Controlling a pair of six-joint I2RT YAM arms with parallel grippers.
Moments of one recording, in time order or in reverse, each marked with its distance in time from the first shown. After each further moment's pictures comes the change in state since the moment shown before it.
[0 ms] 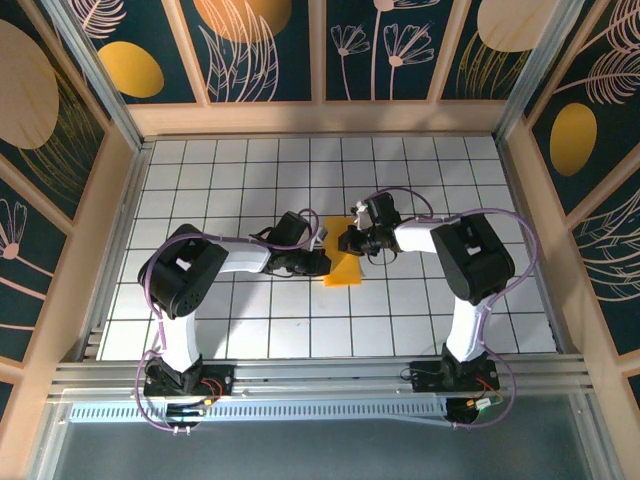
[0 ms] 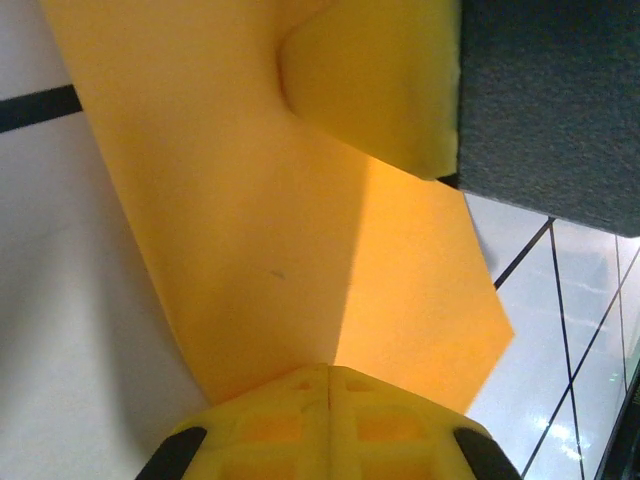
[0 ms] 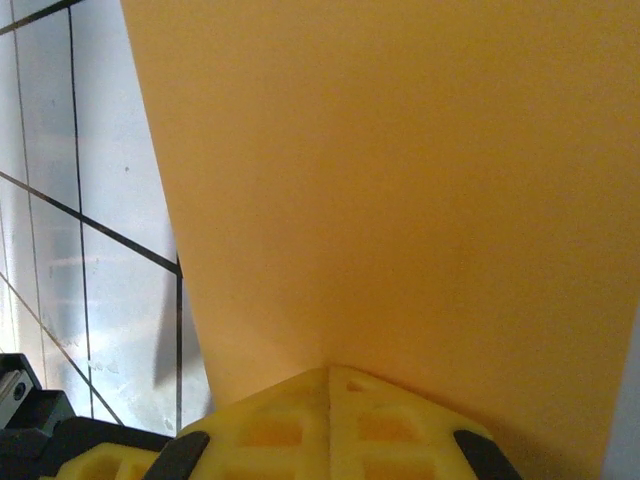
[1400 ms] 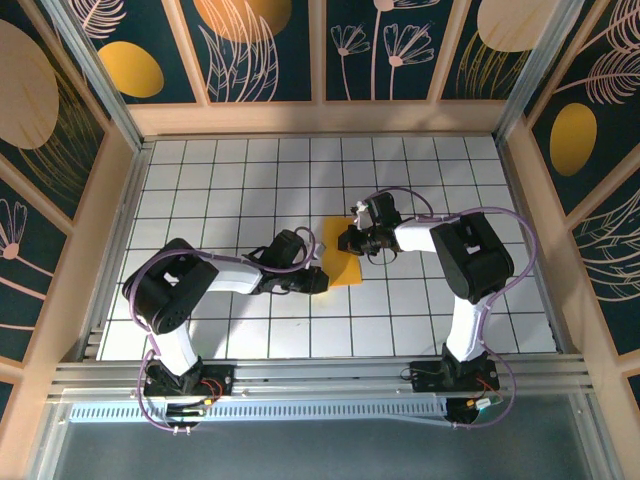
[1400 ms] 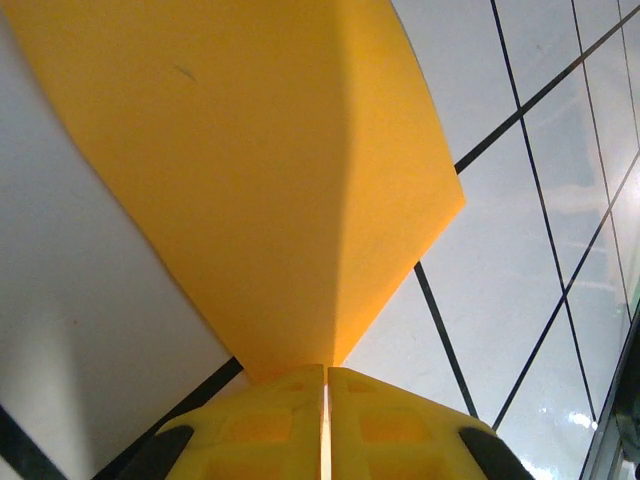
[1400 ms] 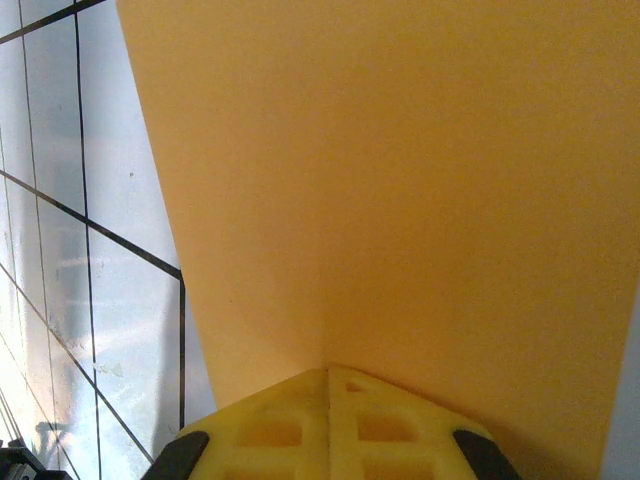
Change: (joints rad) left arm -0.072 -0.125 -0.211 0.151 -0.024 0.000; right arm -0.010 0.023 0.000 0.027 -0.012 -0.001
